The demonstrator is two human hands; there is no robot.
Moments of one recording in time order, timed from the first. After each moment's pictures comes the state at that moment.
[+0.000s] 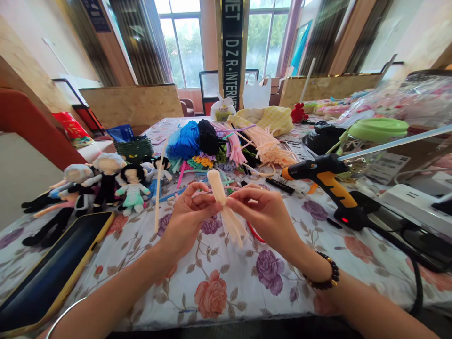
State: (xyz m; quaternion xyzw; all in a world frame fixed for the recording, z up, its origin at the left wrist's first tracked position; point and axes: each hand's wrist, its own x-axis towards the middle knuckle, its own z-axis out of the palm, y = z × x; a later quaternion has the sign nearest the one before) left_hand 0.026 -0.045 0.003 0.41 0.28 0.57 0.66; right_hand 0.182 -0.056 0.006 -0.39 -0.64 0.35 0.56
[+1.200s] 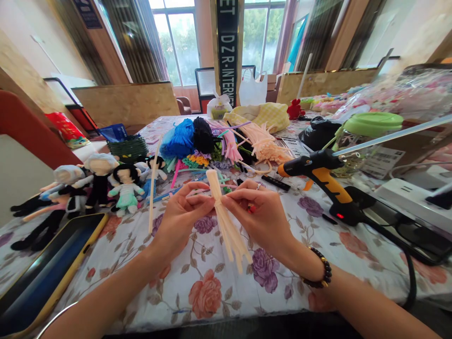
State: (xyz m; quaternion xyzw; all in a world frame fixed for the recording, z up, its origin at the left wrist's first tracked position) left_hand 0.027 -0.043 0.002 0.47 0.28 0.54 0.64; right_hand 0.184 -0.062 0.006 -0.45 -0.69 0.21 0.53
